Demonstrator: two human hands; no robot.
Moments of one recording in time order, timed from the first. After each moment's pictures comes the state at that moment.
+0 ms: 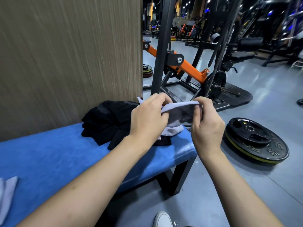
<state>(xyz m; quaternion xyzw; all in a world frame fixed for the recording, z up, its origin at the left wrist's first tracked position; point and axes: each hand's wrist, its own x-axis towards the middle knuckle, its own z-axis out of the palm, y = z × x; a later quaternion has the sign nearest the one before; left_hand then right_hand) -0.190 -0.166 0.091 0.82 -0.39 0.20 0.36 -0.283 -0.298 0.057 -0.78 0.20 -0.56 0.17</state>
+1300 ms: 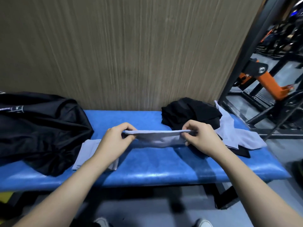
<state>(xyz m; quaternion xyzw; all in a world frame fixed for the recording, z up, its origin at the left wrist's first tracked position) -0.127 0.166 0.013 0.87 -0.15 0.05 0.46 -0.172 -0.126 0.033 -0.94 -0.02 -0.11 0.31</state>
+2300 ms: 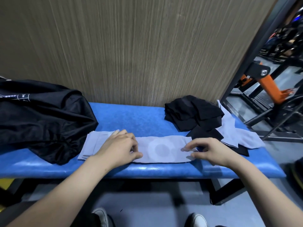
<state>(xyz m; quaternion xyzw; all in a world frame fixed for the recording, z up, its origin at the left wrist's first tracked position) -0.132 0.182 -0.018 0.95 -0.30 0.02 0.13 -0.201 -0.152 0.011 -0.94 -0.05 0.08 0.34</state>
